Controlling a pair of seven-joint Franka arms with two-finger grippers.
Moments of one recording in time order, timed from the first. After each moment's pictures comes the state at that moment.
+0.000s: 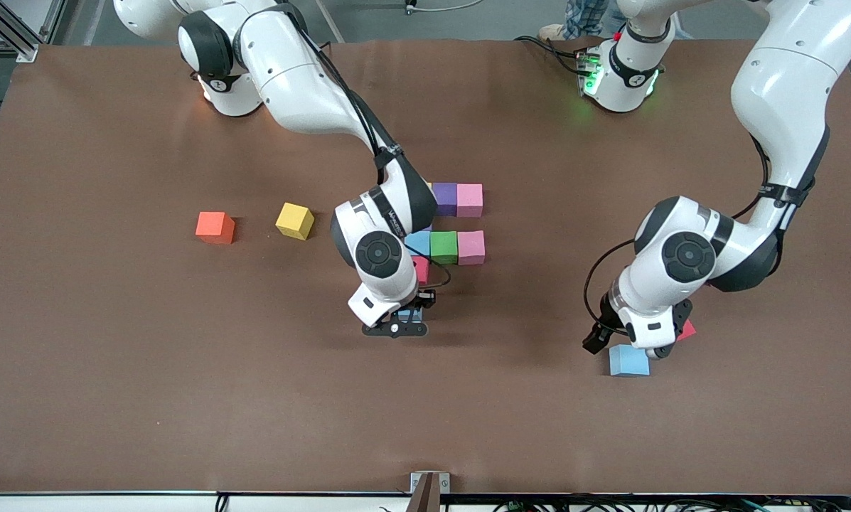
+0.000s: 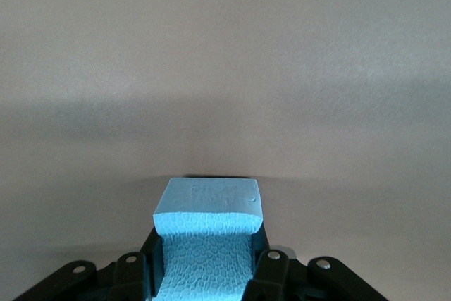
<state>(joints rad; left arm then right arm) 0.31 0.71 -0.68 -1.63 0.52 2.25 -1.42 0.87 1.05 -0.41 -1.00 0.46 2.01 0.50</state>
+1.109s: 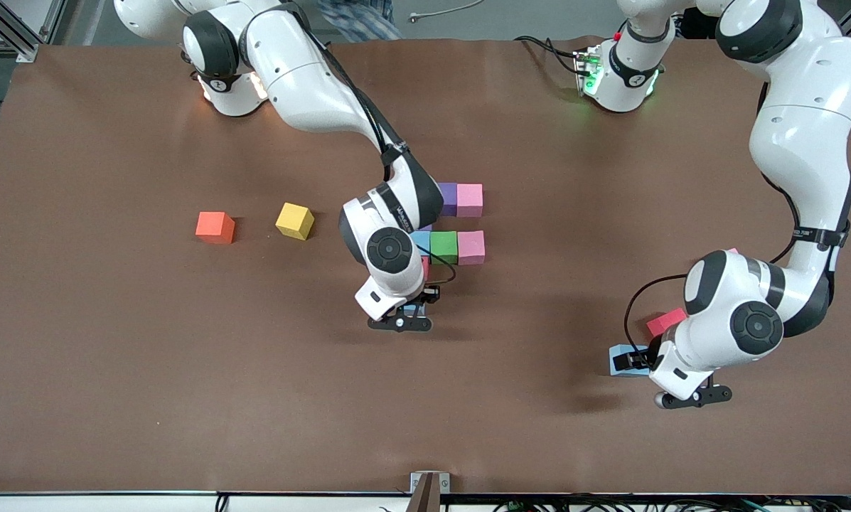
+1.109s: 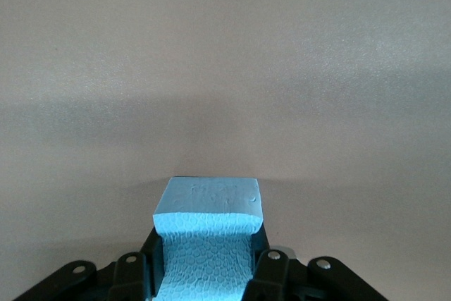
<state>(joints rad) 0.29 0.95 -0.61 -1.25 0.52 2.08 -0.42 0.89 1.06 -0.41 -1.01 0.44 2.00 0.55</state>
